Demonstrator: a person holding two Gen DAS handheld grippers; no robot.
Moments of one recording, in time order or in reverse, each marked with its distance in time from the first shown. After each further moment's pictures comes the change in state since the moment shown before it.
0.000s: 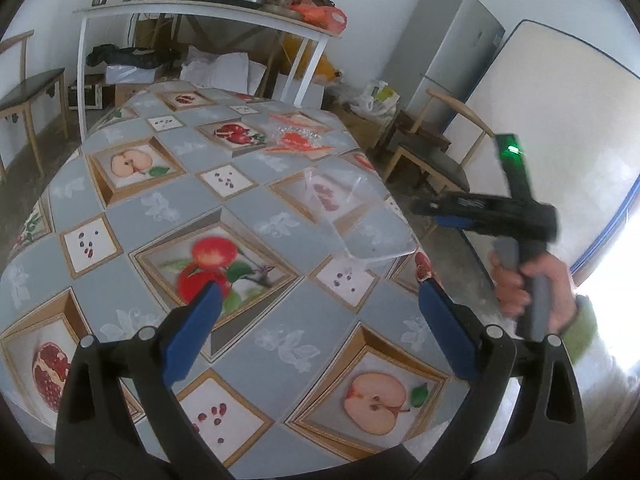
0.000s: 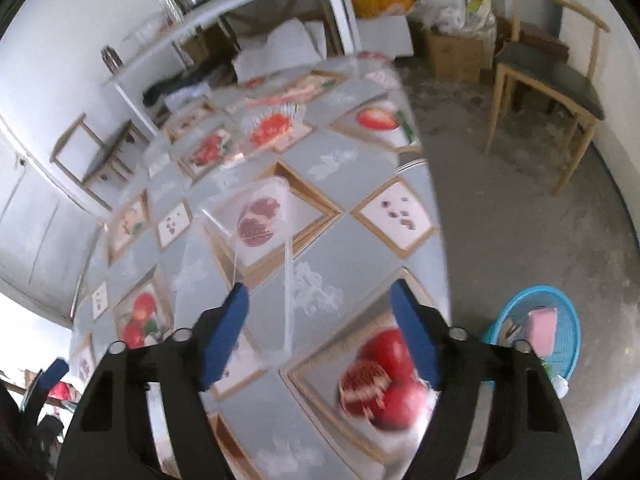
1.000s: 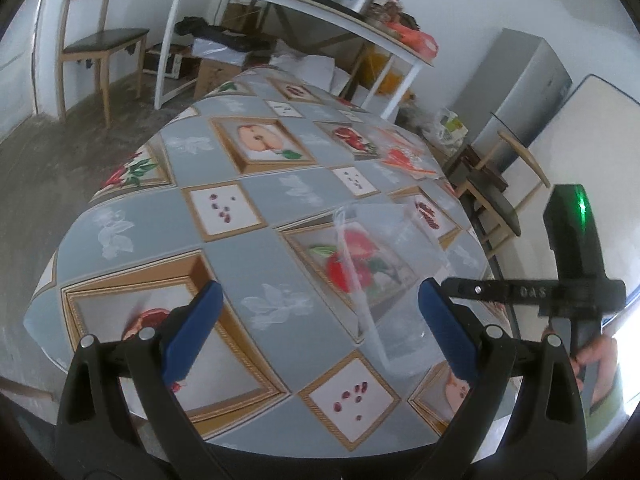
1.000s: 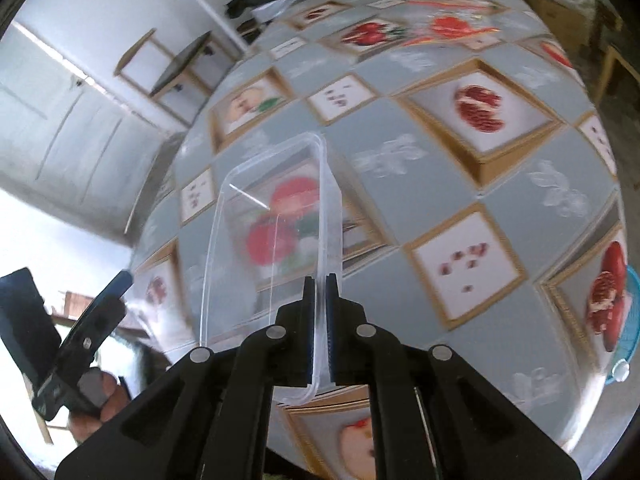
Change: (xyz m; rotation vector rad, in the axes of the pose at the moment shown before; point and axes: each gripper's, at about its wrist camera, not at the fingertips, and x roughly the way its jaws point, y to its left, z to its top) left arm -0.045 0.110 -0.021 -0.224 -0.041 0.167; right arm 0.016 0.157 -0.078 -0.162 0.242 0.236
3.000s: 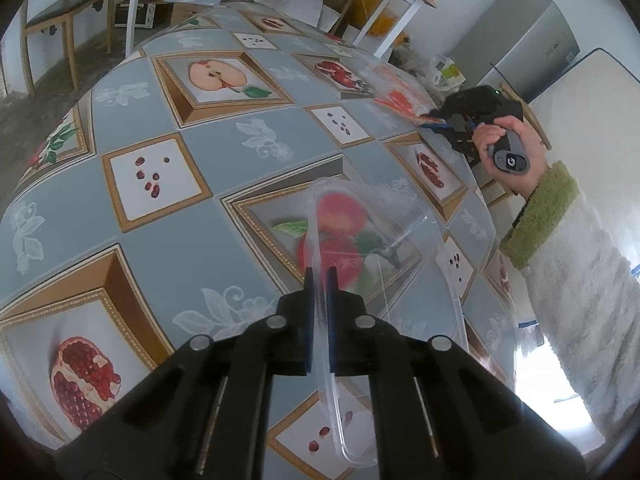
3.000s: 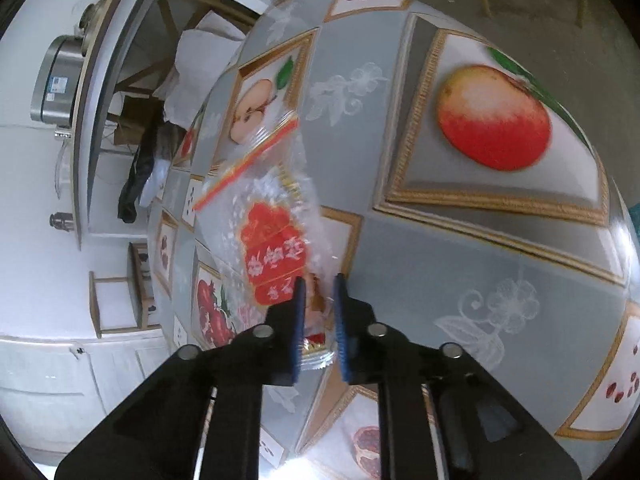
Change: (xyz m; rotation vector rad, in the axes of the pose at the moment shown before) left arm 0.081 -0.015 0.012 0.008 0.231 -0.049; right arm 0.061 -0.222 0.215 0.799 -0.192 0.092
